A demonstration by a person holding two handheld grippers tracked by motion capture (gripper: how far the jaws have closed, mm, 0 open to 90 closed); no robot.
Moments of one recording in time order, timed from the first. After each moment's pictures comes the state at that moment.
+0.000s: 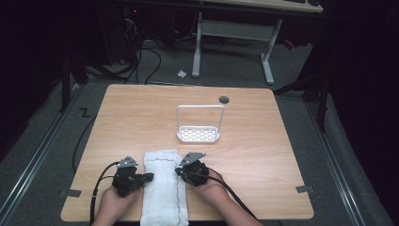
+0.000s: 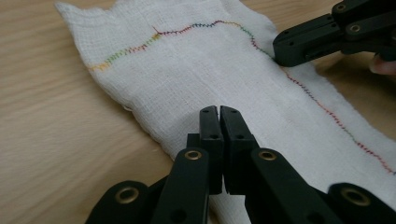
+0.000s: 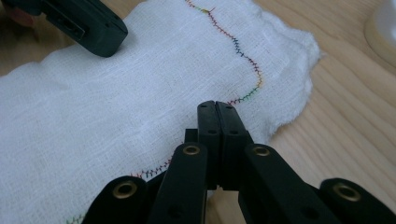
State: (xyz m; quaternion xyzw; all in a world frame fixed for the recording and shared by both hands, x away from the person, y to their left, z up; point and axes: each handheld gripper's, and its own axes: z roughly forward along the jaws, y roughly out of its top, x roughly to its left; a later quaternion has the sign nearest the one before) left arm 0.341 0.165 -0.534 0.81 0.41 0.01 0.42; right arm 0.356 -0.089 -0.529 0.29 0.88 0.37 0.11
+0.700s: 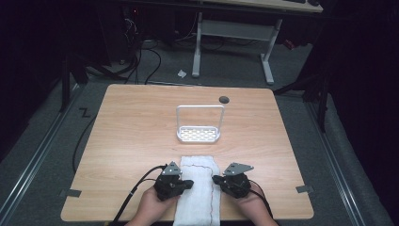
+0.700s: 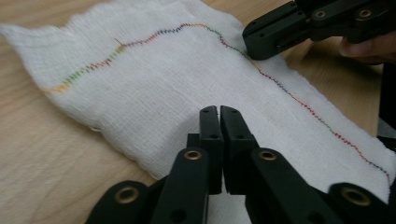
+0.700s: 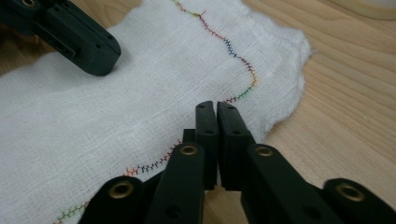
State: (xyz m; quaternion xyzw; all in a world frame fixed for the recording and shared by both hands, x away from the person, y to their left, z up) left arm 0.329 0.054 -0.536 0.84 0.30 0.00 0.44; right arm 0.312 -0.208 -0.528 0.36 0.84 0.38 0.13
